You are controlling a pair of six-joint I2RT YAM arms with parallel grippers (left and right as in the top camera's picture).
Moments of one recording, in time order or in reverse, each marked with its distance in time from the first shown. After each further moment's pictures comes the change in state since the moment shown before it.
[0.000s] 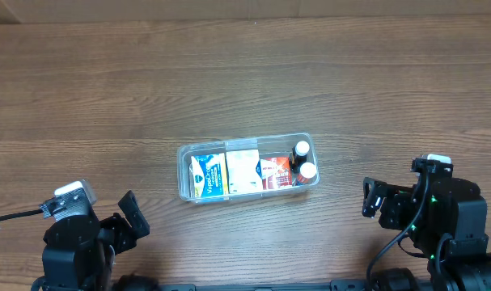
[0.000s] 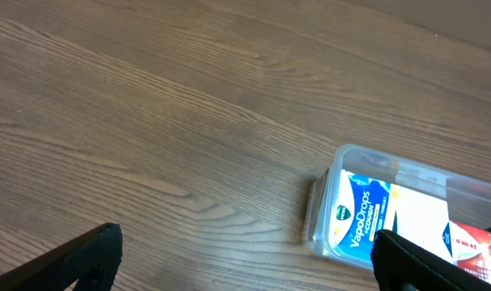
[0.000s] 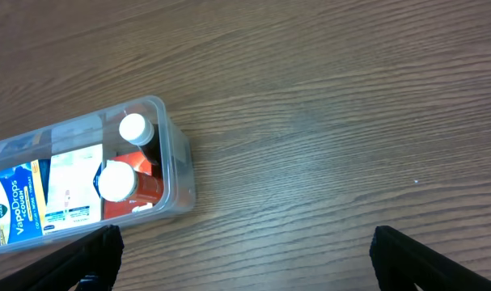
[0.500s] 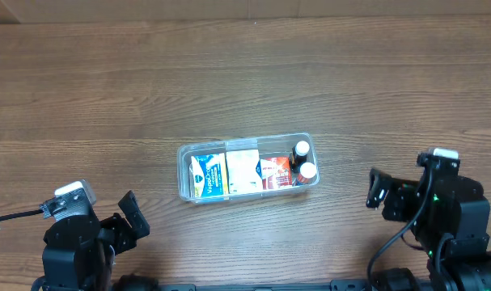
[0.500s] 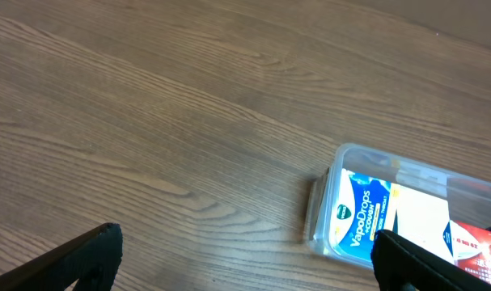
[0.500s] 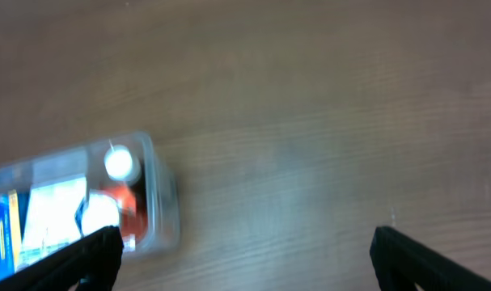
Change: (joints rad) left arm 0.000 0.000 0.000 -0.002 0.000 0.000; right arm 0.000 -0.005 -0.019 0.130 0.070 -0.048
